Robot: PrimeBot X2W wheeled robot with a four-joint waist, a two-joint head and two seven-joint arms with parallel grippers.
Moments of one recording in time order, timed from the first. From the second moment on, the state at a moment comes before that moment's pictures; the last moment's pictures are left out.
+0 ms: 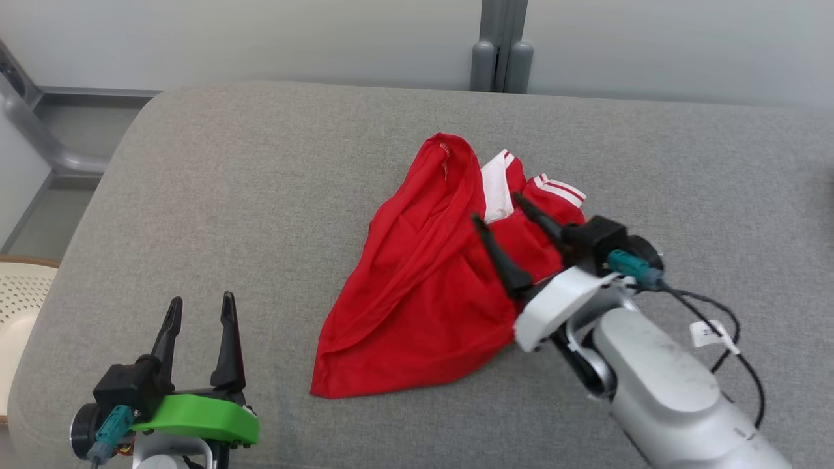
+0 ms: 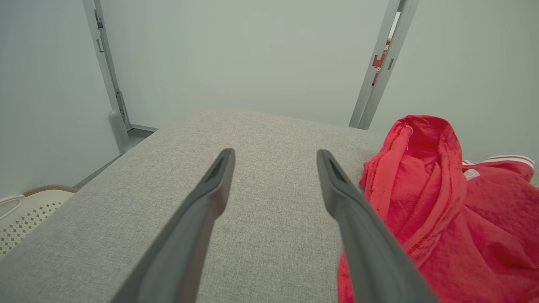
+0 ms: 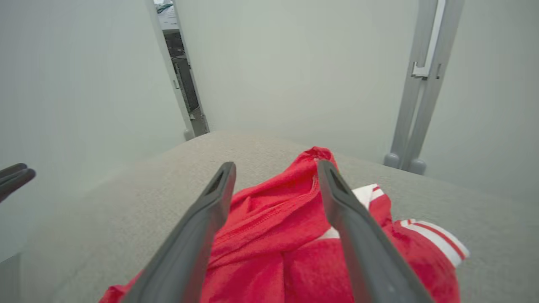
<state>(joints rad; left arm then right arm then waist) -0.08 0.05 0.01 0.26 -0.24 -0.13 -0.26 -0.54 -0.11 0.56 0.53 0.40 0.13 -0.26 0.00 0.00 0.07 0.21</state>
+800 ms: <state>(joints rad) -0.12 0.05 -0.04 0.26 -0.25 -0.13 -0.26 -0.67 -0.16 0.25 1.09 0.33 0.13 -0.25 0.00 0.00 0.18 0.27</state>
